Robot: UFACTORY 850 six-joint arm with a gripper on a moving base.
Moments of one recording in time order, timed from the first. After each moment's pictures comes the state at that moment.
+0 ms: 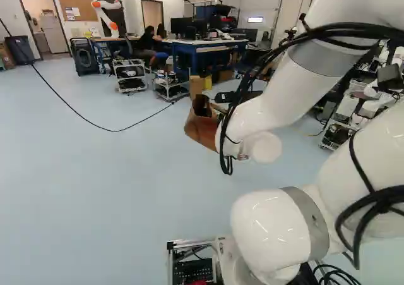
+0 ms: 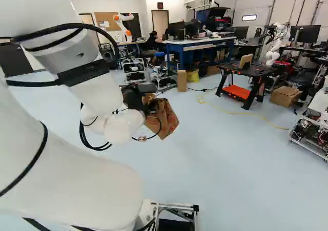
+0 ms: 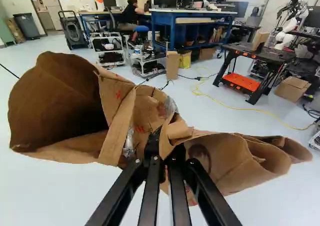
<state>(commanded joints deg) 0.1 15.4 -5.9 0.0 49.8 0.0</state>
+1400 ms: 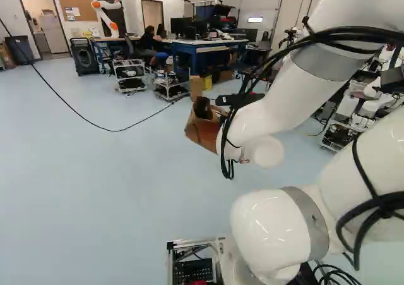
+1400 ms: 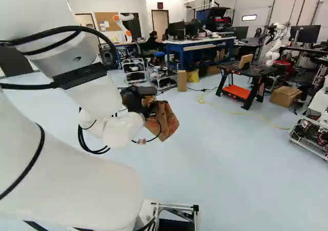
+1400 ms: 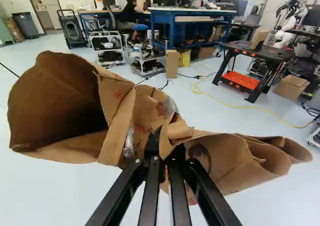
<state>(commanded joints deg) 0.0 16.0 -5.0 0.0 50.0 0.0</state>
